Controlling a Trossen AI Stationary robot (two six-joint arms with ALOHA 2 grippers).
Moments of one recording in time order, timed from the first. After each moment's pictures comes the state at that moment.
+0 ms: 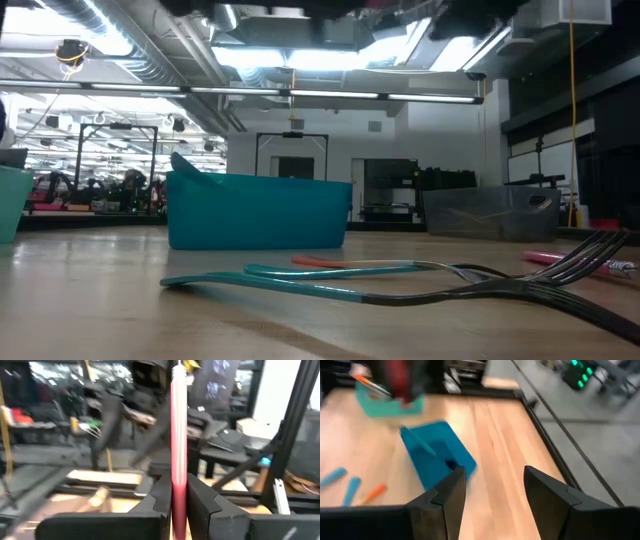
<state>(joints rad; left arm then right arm) -0.07 1.61 0.99 0.67 -0.14 -0.05 0.03 0.96 0.94 -0.42 0.21 -0.08</state>
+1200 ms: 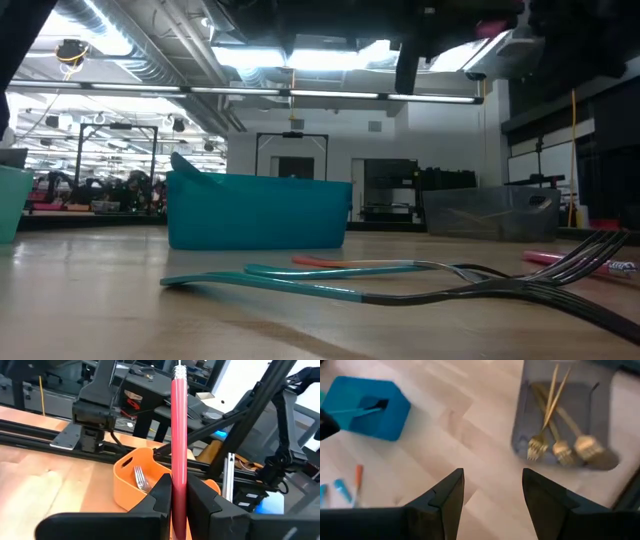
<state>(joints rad) -0.12 2.04 1.38 0.54 0.06 -0.33 0.03 0.75 0.94 -1.18 0.32 0.88</state>
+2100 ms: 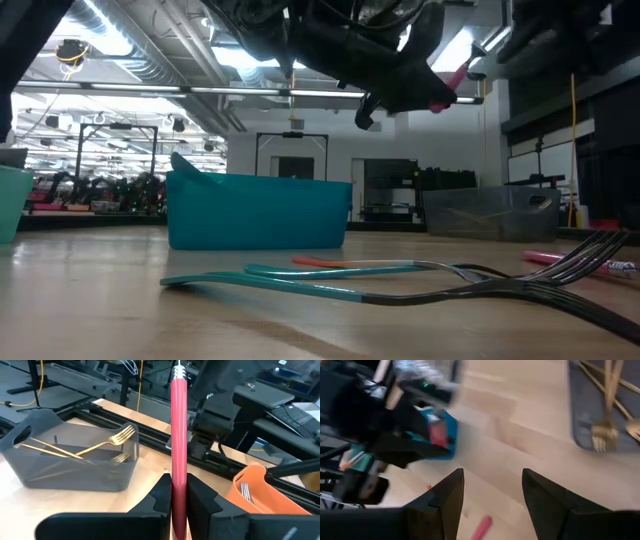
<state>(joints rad) 0.02 2.04 1.38 0.43 -0.22 -0.33 0.03 0.77 0.94 -0.98 0.22 1.14</state>
